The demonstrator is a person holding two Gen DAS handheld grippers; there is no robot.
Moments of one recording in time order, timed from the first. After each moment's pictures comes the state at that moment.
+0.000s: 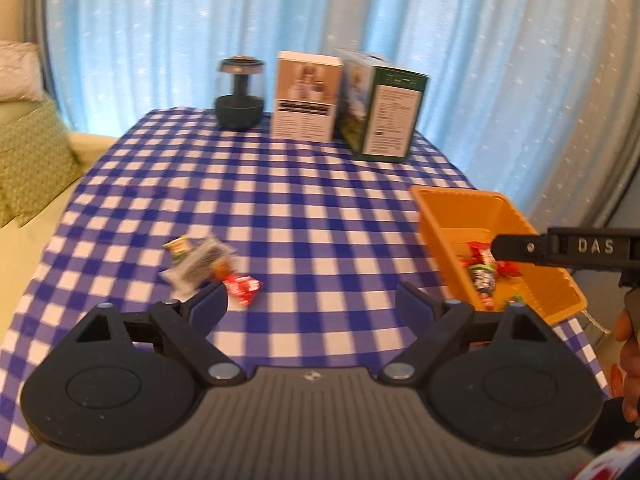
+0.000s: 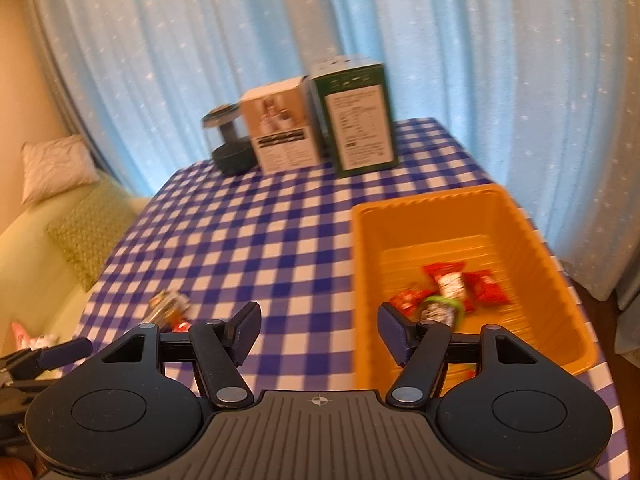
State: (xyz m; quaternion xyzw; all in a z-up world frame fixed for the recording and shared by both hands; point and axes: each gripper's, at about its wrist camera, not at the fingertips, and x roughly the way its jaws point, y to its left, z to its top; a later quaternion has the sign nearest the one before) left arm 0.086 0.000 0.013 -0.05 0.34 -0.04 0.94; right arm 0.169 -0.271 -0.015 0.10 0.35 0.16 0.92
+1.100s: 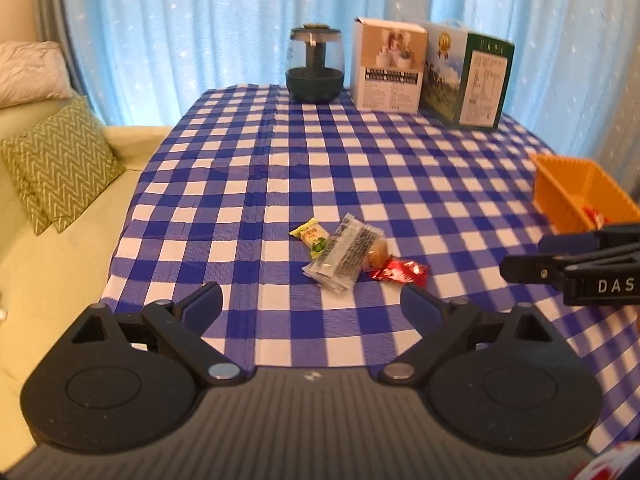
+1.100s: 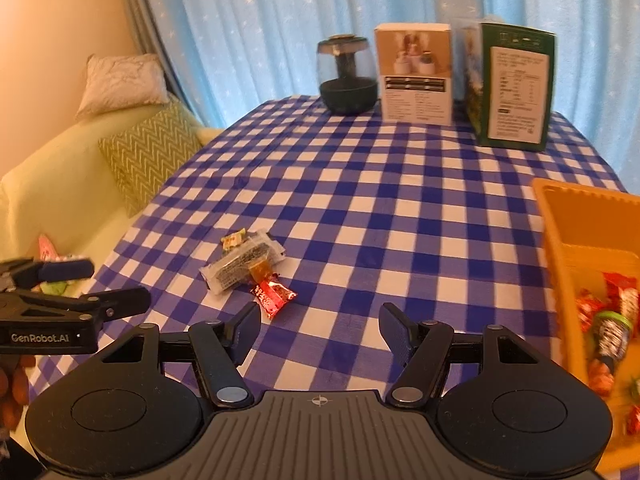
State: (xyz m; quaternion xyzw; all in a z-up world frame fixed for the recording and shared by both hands) left arm 0.137 0.121 -0.042 0.01 0.37 -0.02 0.93; right arm 0.208 -0.135 -0.086 0.01 0.36 0.27 0.89
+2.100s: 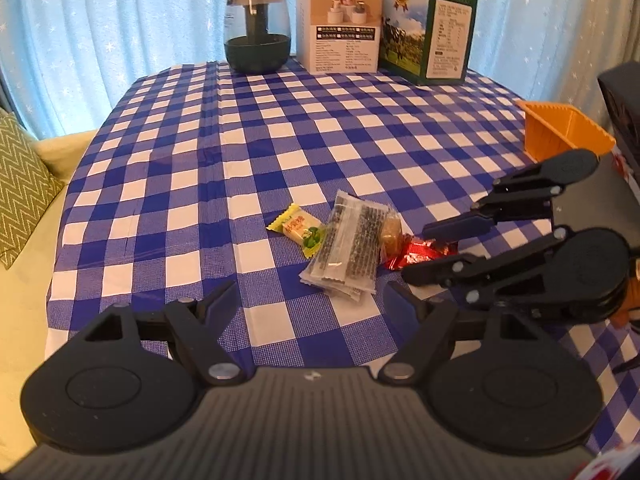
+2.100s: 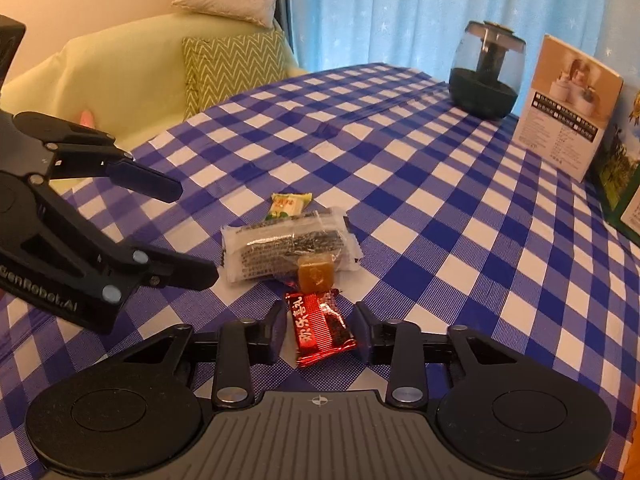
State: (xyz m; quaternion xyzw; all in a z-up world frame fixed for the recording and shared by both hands) left arm 0.195 0.141 -0.092 0.05 0.39 -0.12 0.91; right arm 0.260 -0.046 -0.152 -0.14 0.34 0.39 0.84
